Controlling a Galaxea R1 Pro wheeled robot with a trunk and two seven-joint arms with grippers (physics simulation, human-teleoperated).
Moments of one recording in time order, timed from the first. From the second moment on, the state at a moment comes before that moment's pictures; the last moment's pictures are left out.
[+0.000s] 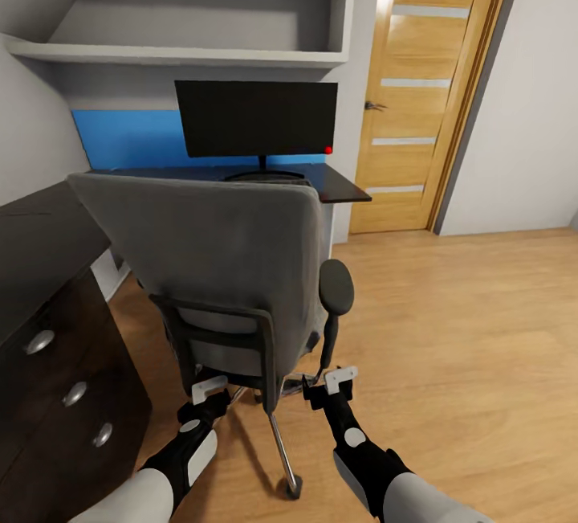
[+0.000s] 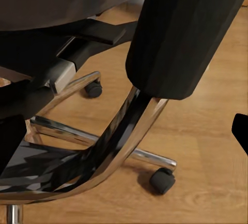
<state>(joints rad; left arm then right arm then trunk) -0.64 -0.11 0.03 -0.31 0.17 -0.14 0.28 -0.64 0.17 0.34 -0.28 -0.01 -0.41 -0.18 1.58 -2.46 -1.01</state>
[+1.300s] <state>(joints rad) -0.64 -0.11 0.03 -0.31 0.18 -0.14 0.28 -0.64 0.17 0.33 -0.28 -0.01 -0.41 -0.18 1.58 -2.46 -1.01</state>
